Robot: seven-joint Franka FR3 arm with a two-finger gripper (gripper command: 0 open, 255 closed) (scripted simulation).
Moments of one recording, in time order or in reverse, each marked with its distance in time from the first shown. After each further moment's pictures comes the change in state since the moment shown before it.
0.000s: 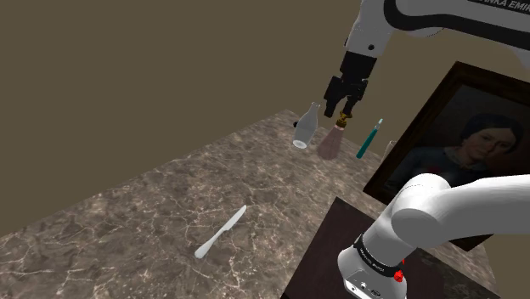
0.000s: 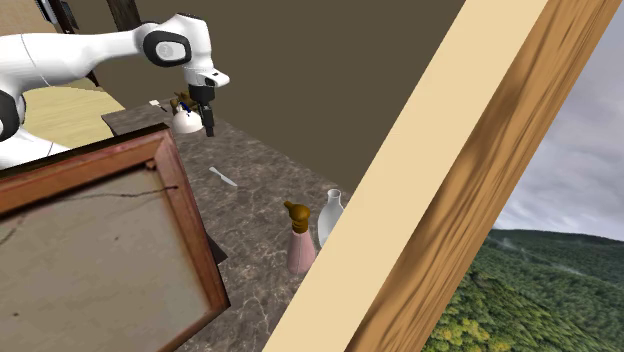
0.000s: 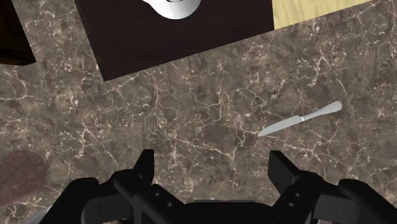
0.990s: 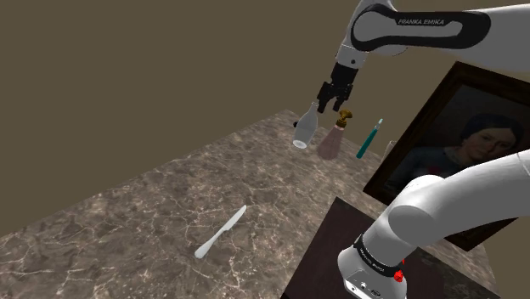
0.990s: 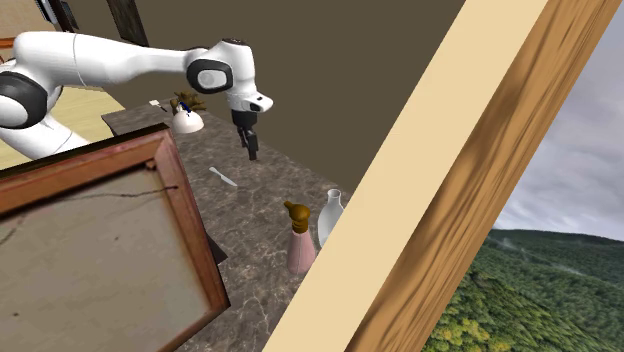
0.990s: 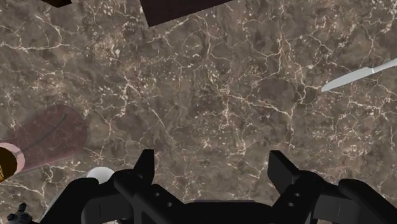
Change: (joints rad) arm -0.077 0.254 -0.208 0.044 -0.121 0.268 -0.230
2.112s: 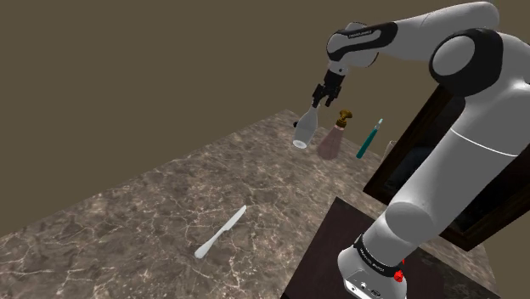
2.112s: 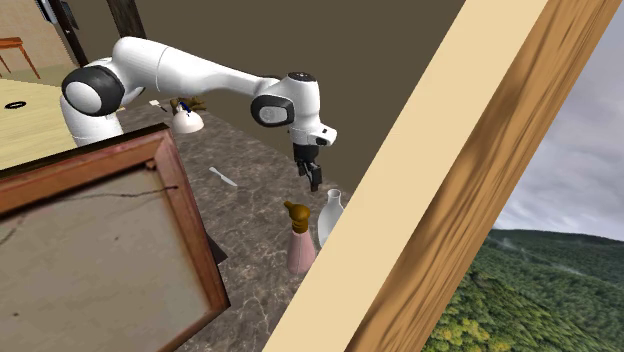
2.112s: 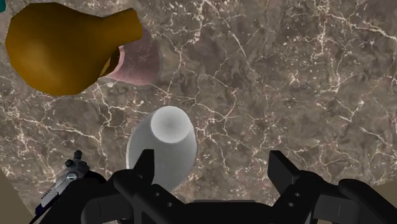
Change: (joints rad) arm -0.078 0.543 -0.224 0.369 0.132 0.229 -0.344
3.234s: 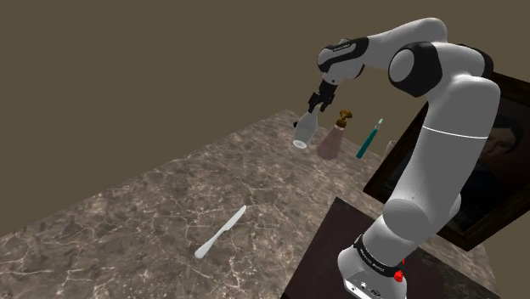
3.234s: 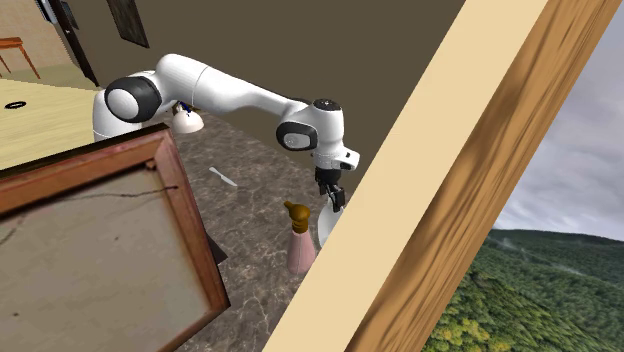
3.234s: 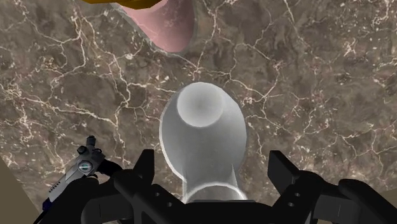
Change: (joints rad) arm -0.078 0.256 -0.013 0.157 0.137 0.094 -0.133
